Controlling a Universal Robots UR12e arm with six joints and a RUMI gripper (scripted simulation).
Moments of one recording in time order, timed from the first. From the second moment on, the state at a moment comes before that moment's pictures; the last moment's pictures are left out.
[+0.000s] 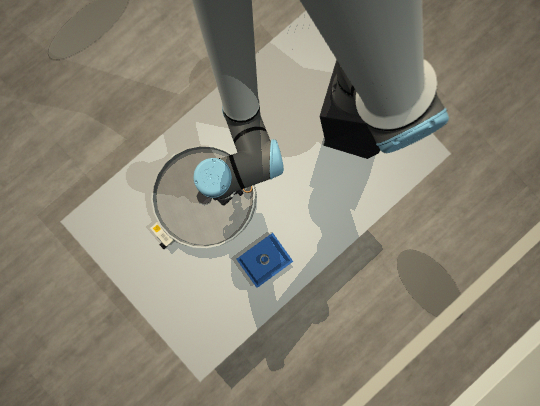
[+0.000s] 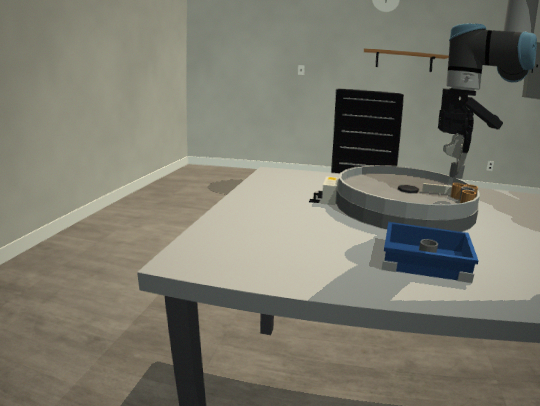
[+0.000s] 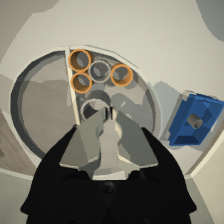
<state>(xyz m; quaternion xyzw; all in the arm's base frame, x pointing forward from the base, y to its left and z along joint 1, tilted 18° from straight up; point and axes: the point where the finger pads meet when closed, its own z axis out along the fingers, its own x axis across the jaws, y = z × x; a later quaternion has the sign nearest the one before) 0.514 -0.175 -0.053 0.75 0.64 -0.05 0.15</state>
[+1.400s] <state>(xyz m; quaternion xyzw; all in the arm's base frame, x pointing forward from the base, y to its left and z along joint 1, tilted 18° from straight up) 0.538 -0.115 -0.068 0.75 0.64 -0.05 0.15</state>
